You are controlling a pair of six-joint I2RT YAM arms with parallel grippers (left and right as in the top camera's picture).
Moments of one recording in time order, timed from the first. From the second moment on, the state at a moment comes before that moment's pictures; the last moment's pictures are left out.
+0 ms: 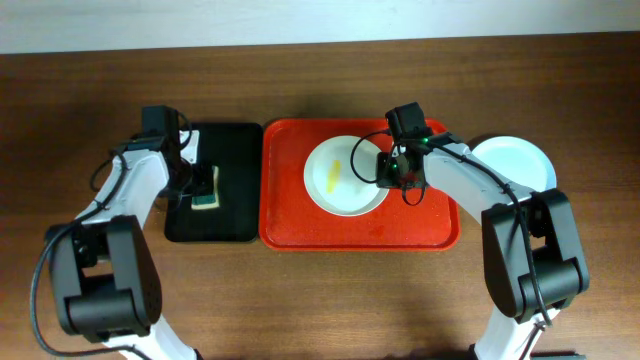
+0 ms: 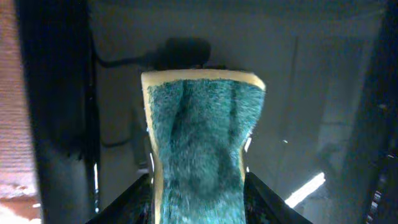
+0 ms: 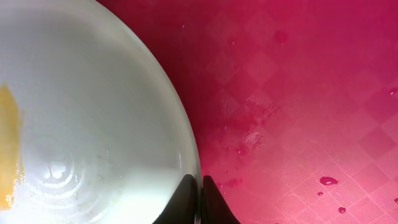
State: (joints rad) left arm 0.08 1.90 1.25 -0.71 0.08 0.02; right arm 0.28 1.93 1.24 -0.57 -0.05 0.36
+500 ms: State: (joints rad) left arm 0.07 1.96 1.25 -0.69 0.08 0.01; right arm 0.28 1.93 1.24 -0.57 -0.05 0.36
